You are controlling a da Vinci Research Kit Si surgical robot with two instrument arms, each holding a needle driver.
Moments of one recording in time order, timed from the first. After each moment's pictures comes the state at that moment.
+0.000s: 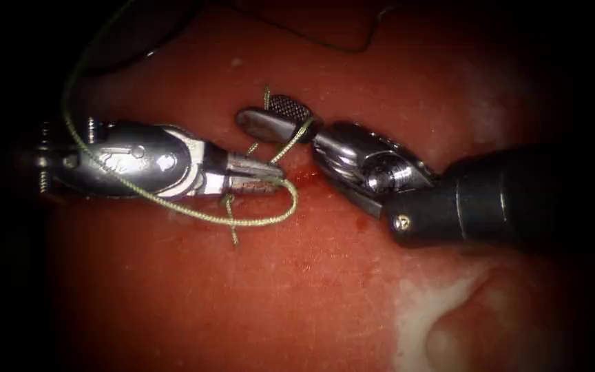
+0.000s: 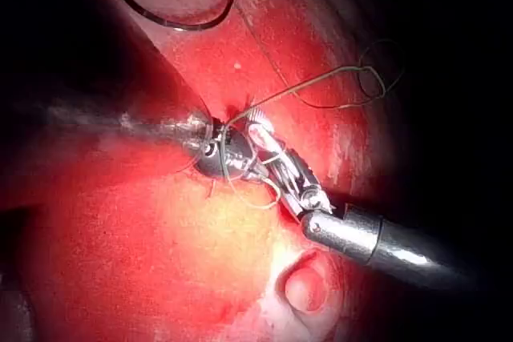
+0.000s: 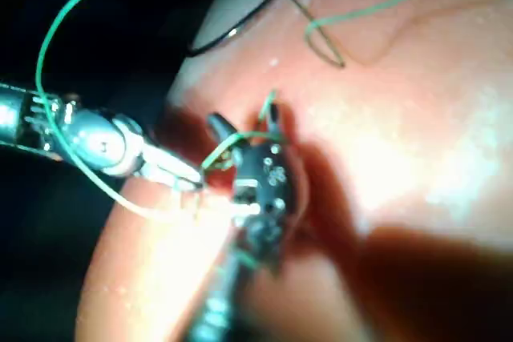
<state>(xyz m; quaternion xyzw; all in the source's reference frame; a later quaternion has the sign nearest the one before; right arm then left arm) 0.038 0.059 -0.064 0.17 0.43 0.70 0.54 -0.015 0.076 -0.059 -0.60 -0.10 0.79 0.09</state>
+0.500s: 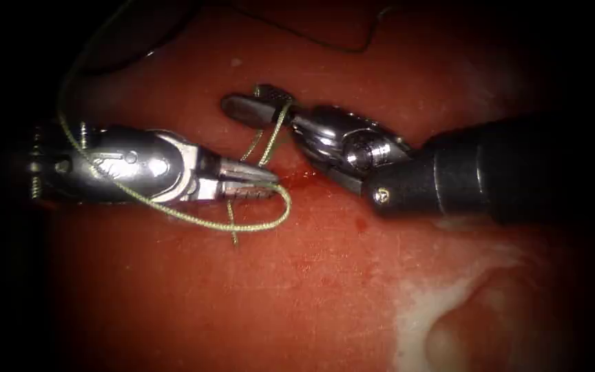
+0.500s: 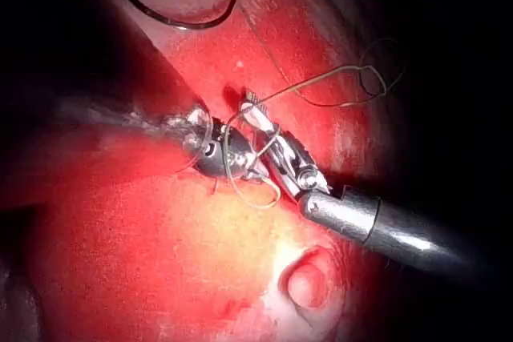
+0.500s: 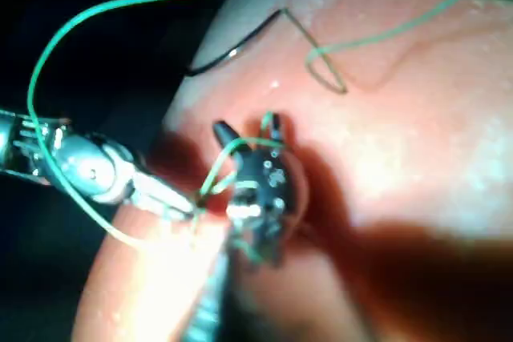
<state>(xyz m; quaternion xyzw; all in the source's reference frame) 0.040 0.061 -0.063 0.16 0.41 0.71 0.55 -0.014 0.075 -0.059 -0.60 -0.11 0.79 0.09</state>
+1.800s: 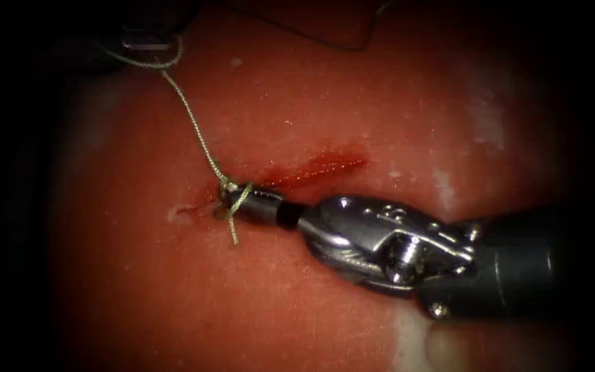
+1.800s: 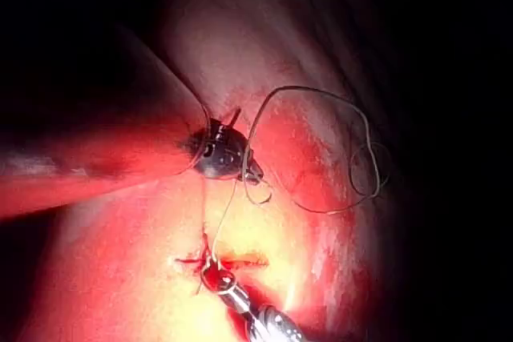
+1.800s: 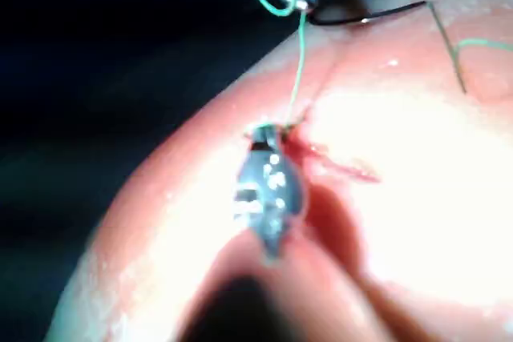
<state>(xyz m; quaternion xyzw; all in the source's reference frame) 0.039 0.054 -0.072 0.16 0.48 0.51 0.70 -0.003 0.087 -0.058 -0.56 -0.09 0.81 0.17</state>
